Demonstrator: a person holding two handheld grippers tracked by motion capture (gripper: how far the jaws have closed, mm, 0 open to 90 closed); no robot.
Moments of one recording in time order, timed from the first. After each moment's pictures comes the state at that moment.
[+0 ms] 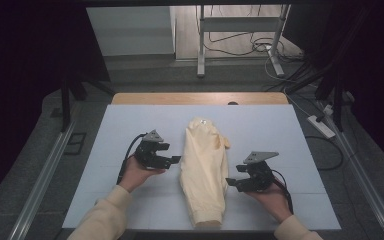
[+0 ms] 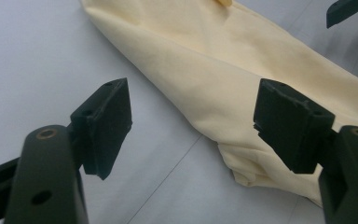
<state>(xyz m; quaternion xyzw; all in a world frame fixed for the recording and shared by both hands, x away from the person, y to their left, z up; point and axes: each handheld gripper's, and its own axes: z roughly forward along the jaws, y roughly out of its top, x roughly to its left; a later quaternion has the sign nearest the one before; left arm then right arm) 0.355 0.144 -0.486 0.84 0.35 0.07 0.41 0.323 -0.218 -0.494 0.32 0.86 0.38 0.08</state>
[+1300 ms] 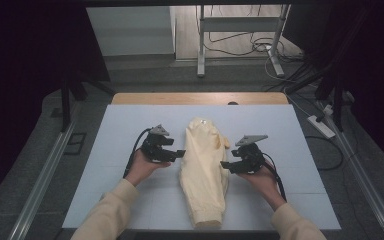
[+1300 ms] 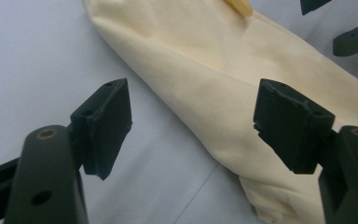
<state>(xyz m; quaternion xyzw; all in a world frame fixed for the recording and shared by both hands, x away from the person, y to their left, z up) 0.385 0.132 -0.493 0.84 0.36 0.06 0.40 0.375 -0.198 -0.492 0.33 0.86 0.37 0.10</state>
